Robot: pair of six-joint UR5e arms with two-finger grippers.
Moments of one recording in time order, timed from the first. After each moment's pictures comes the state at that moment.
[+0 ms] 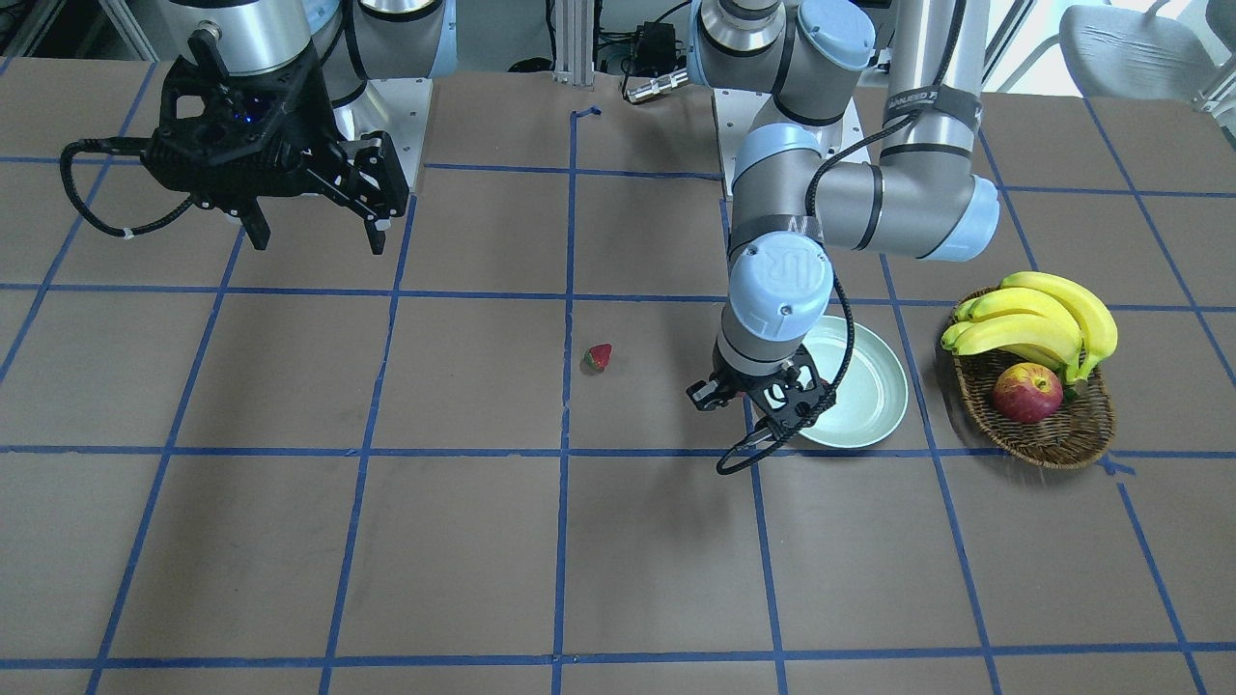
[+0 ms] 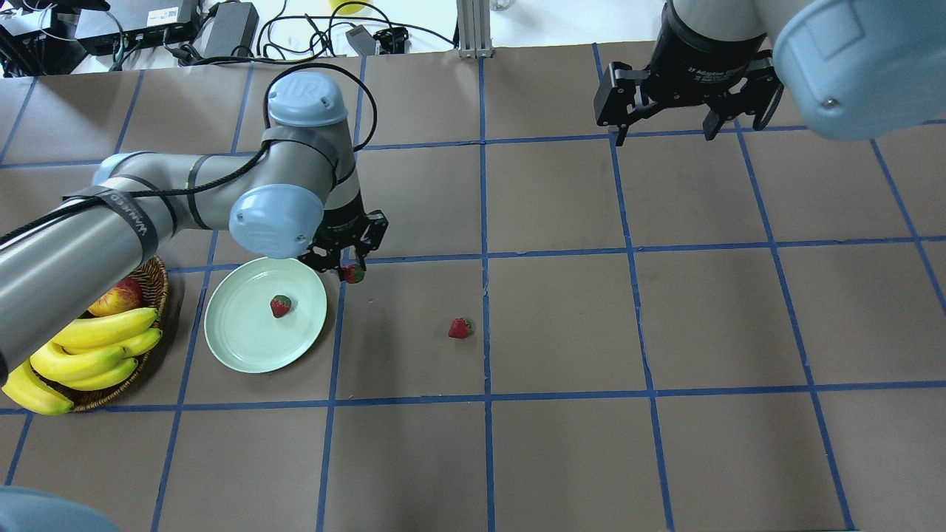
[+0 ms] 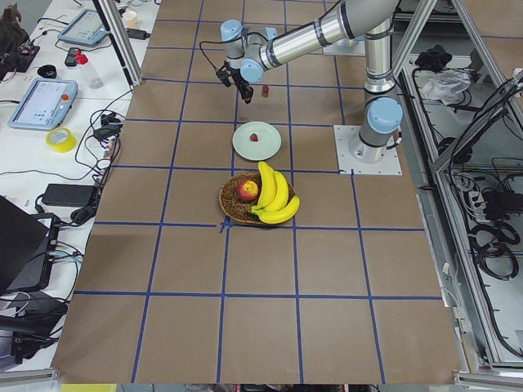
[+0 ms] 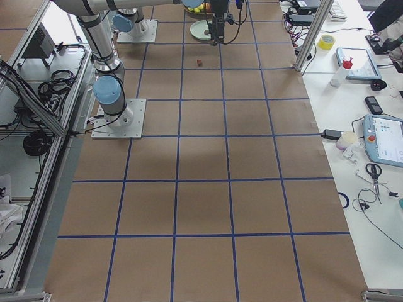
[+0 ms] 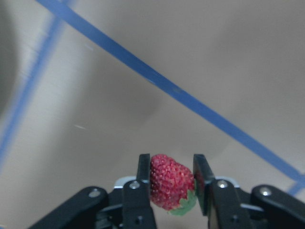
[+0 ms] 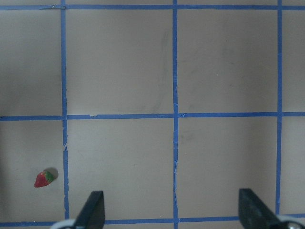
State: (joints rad) left arm -1.66 -1.89 -1.81 -1.22 1.68 -0.59; right arm 1.68 -1.56 1.52 -1.64 -1.62 0.11
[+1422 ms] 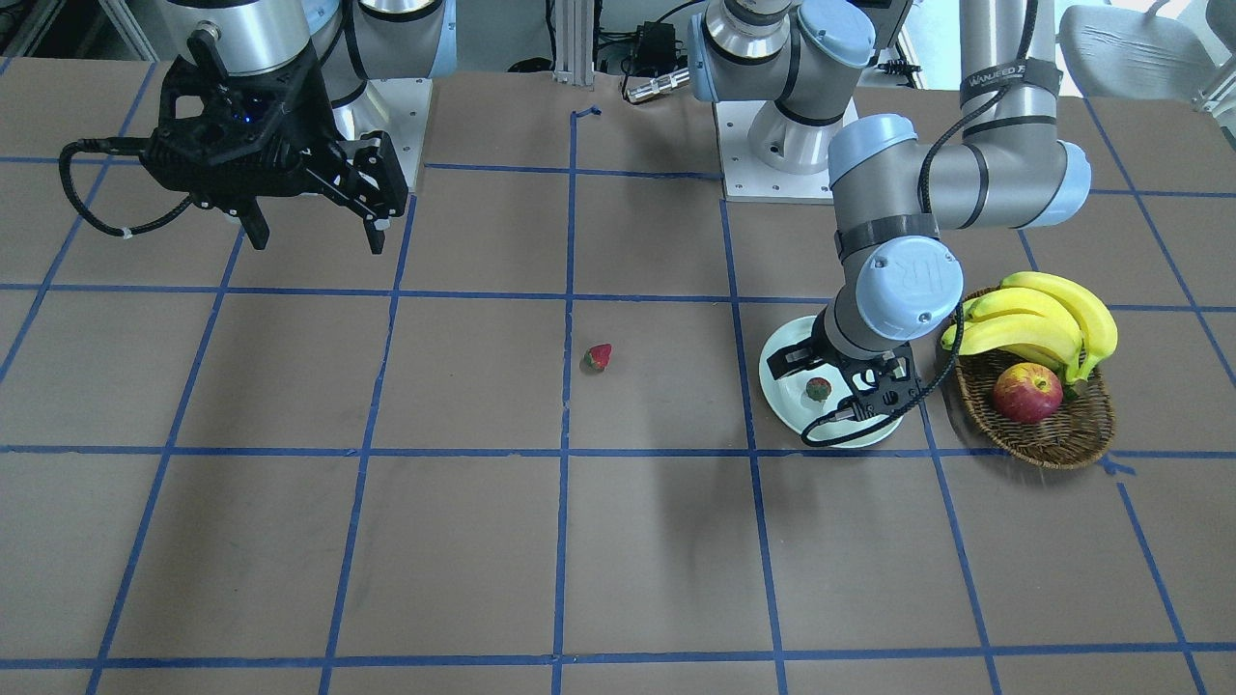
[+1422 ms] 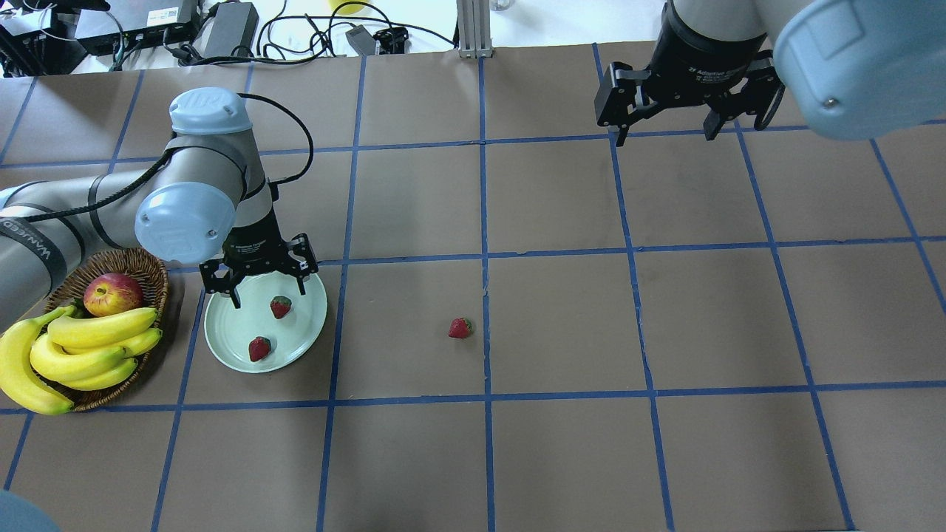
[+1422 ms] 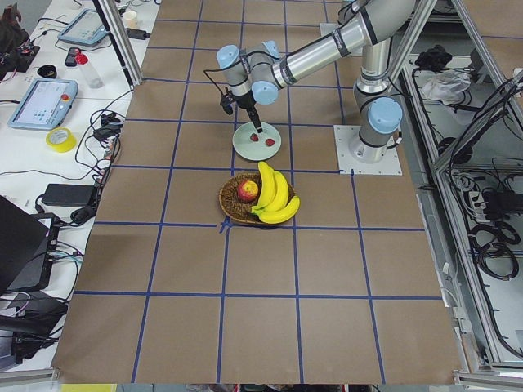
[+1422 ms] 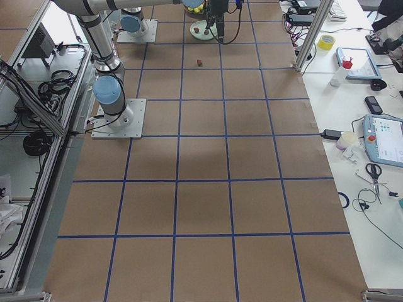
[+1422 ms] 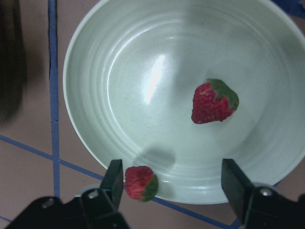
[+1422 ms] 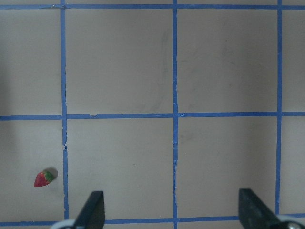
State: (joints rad) left arm -1.51 -1.83 -1.88 -1.31 1.69 -0.32; right arm 1.68 -1.56 1.52 -1.64 -1.62 0.10
